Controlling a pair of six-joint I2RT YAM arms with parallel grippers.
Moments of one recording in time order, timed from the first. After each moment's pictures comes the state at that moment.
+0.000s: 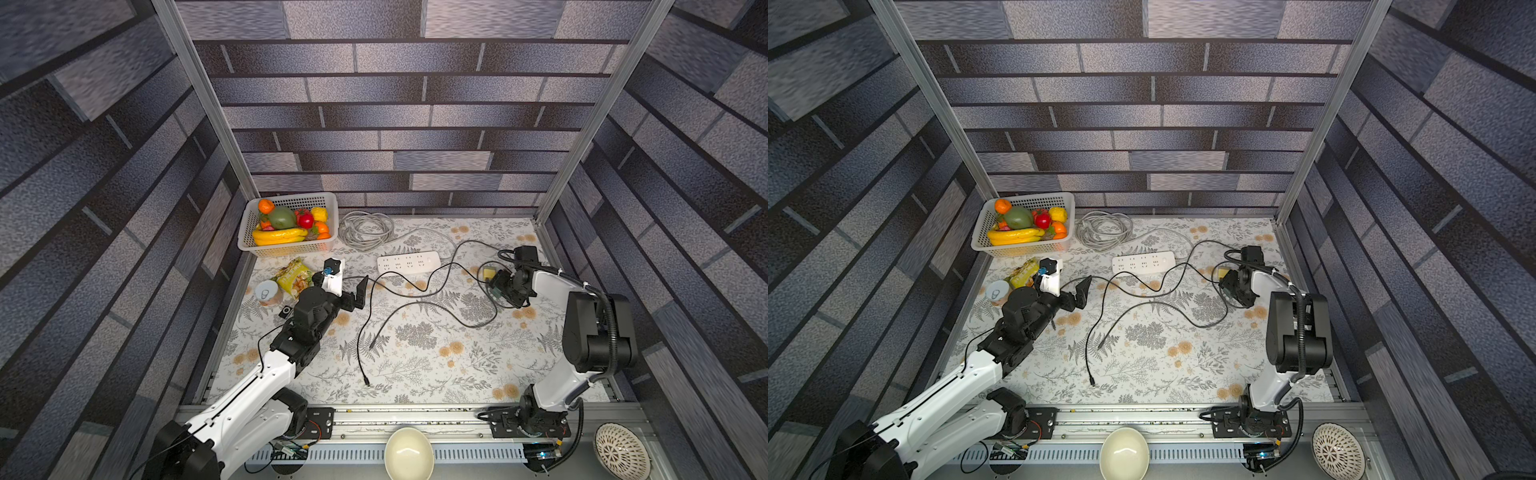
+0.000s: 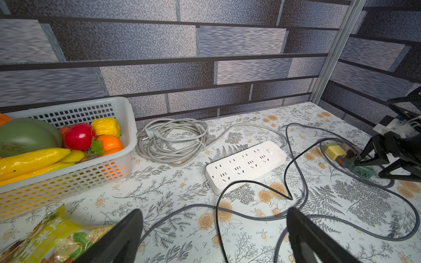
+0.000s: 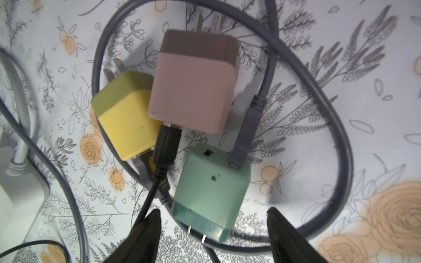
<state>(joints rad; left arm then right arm) -0.47 0.89 0.48 0.26 -0.08 -0.04 -0.05 1.72 1.02 -0.48 -0.11 0.62</state>
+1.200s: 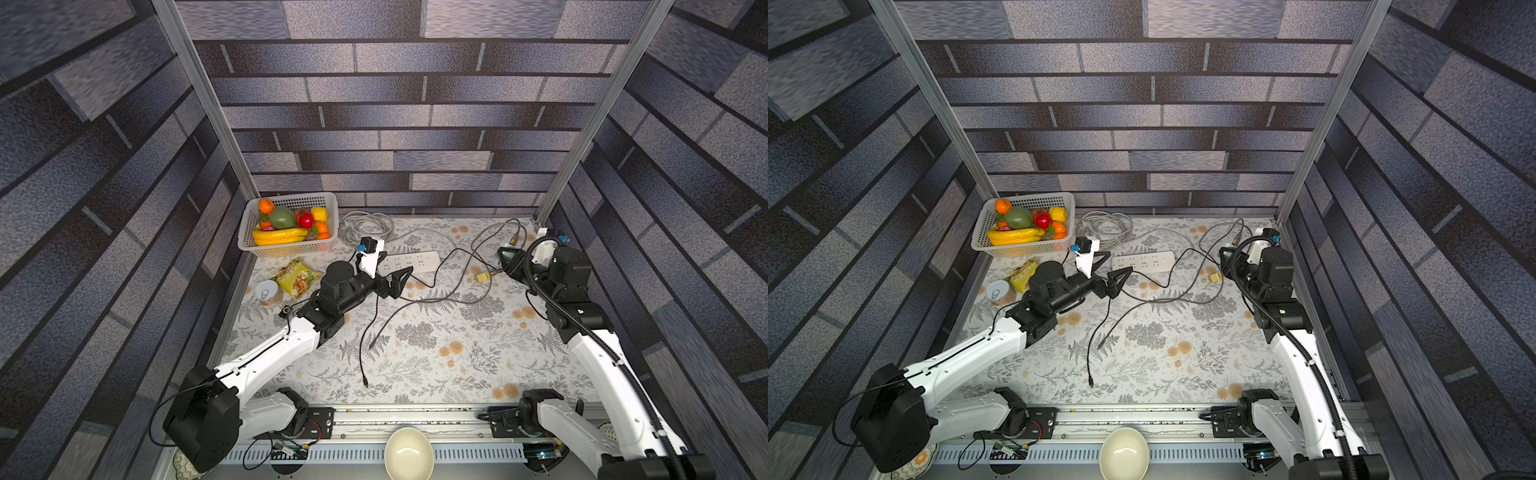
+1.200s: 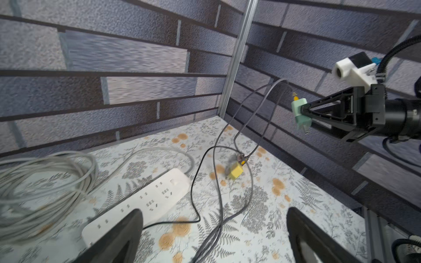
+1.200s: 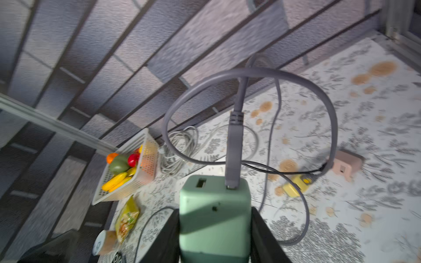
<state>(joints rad) -0.62 1.22 0.79 0.39 0.28 -0.22 0.10 0.94 0.92 -0.28 -0.26 0.58</state>
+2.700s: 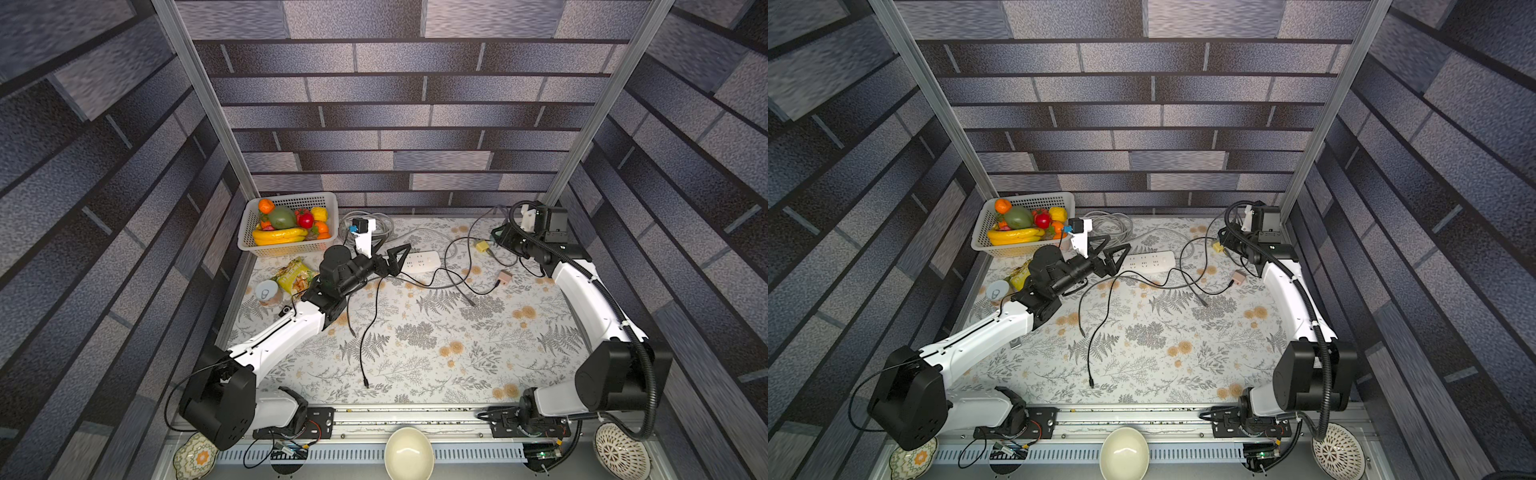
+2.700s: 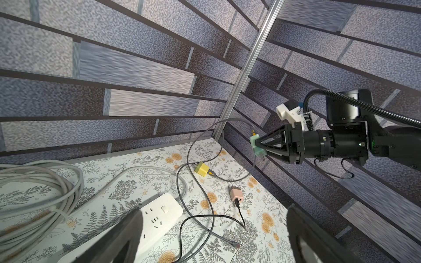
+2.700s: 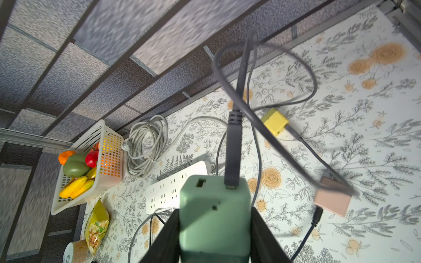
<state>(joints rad) -0.51 1.31 0.86 0.48 0.31 -0.38 0.01 1.45 1.28 -0.49 -0.29 0.49</state>
